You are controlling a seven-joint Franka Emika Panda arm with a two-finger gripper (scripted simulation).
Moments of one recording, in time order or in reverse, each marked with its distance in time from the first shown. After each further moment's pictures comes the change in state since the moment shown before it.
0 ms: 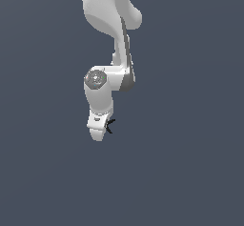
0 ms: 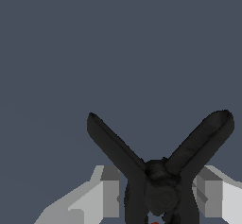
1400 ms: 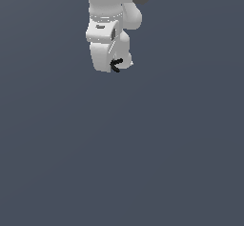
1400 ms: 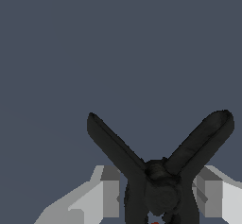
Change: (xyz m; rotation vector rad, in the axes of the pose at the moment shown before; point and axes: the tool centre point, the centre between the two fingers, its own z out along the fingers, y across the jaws) arm 0.015 -0.110 -0.263 -0.002 0.001 -0.002
